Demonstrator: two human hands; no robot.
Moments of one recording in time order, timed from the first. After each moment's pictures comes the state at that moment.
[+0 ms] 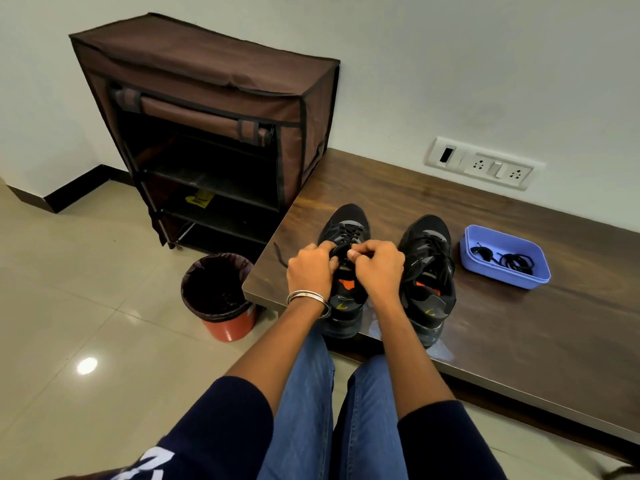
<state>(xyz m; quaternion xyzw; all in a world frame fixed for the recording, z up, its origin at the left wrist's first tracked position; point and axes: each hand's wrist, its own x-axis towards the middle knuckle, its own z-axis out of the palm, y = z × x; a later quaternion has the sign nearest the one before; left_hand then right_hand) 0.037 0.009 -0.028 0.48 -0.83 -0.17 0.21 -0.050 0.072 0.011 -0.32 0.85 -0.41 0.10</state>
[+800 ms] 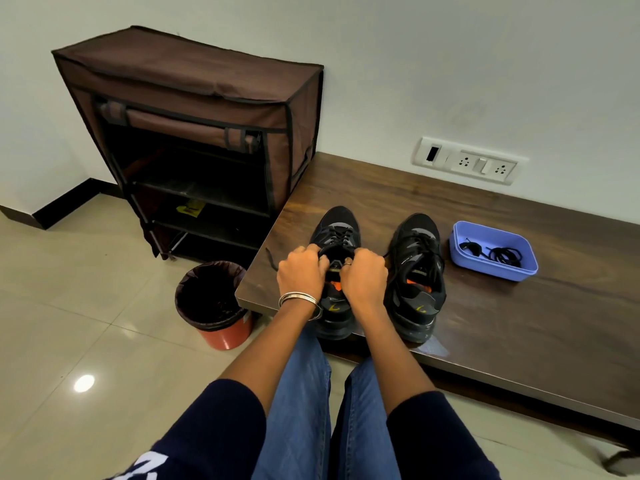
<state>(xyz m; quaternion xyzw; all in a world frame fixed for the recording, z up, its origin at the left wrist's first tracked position) 0.035 0.006 -0.029 0.50 -0.83 -0.15 0.21 -0.042 0.071 -0.001 -0.33 0.91 -0.25 0.04</state>
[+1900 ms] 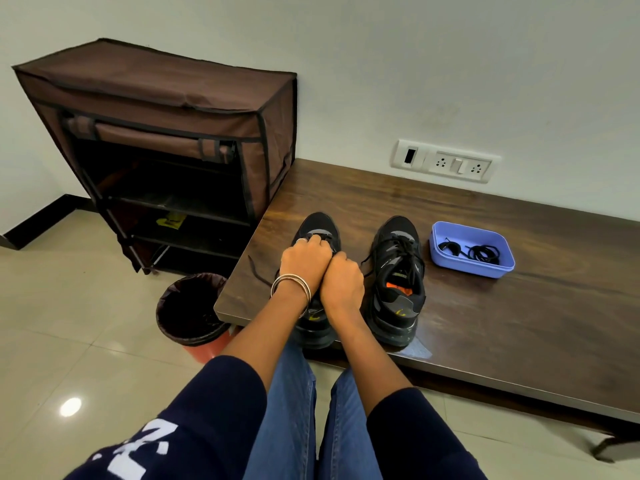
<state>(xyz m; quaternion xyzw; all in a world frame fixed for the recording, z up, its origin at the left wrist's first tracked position) -0.006 0.005 0.005 0.34 -0.94 0.05 0.07 -0.040 0.073 0.009 -0.34 0.91 -0.21 0.07</state>
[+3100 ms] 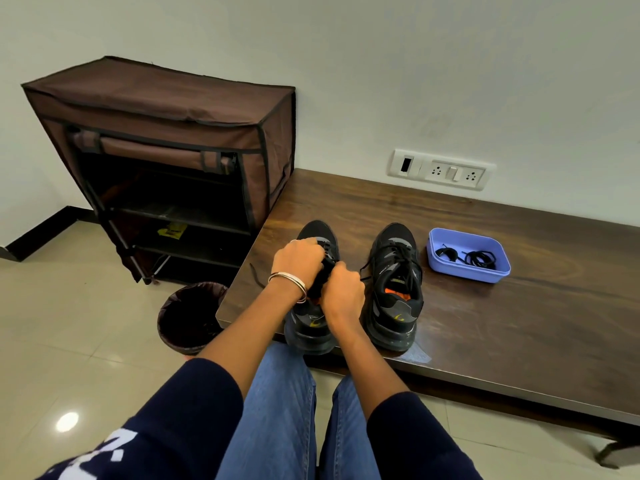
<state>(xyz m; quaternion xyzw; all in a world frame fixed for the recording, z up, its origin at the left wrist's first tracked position) -0.006 -0.018 0.006 0.36 -0.93 0.00 0.07 -0.035 0.081 0.010 -0.33 0.92 -0.22 0.09</state>
